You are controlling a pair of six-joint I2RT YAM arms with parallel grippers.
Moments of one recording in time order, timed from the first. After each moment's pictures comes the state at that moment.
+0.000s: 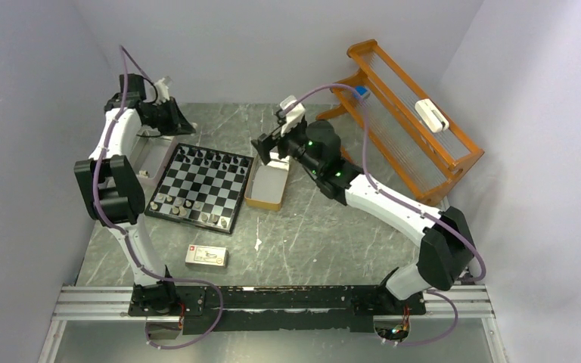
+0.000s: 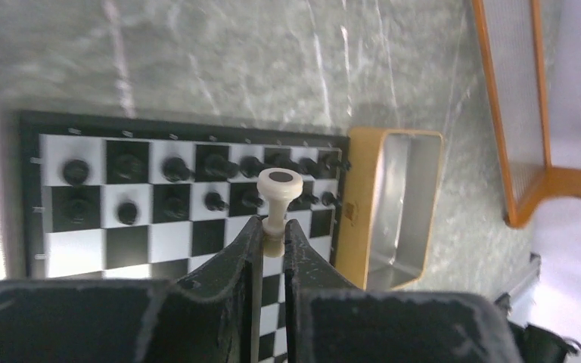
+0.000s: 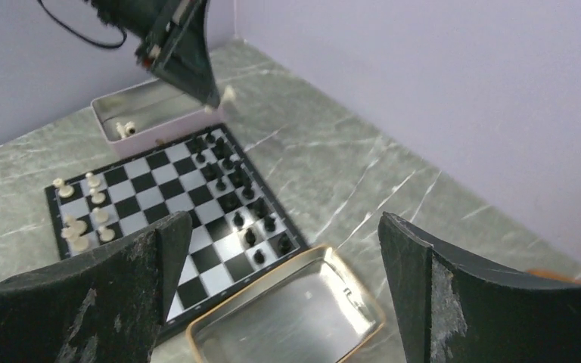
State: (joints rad) left arm 0.16 1.99 1.78 -0.72 0.64 -0.14; right arm 0.79 1.49 1.16 0.26 0.02 -0.06
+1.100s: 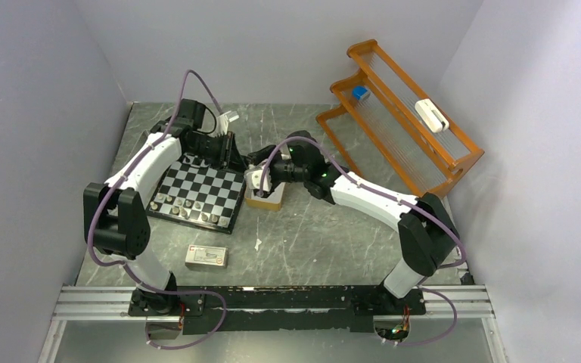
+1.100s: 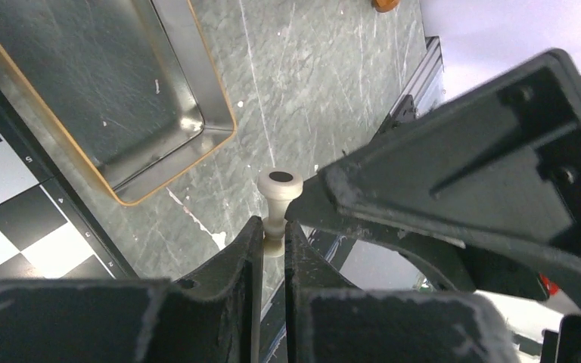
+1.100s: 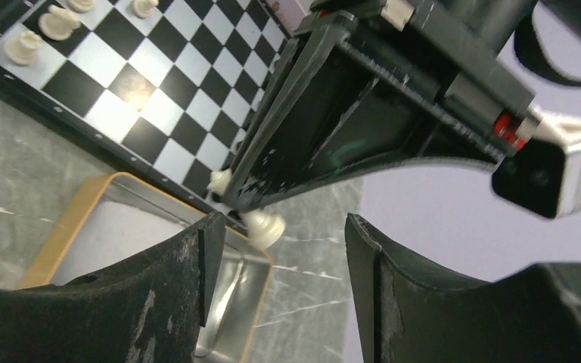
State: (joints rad) left arm -0.22 1.68 1.39 -0.77 0.90 -0.12; right arm 0.76 1.62 1.13 0.09 -0.55 -1.20
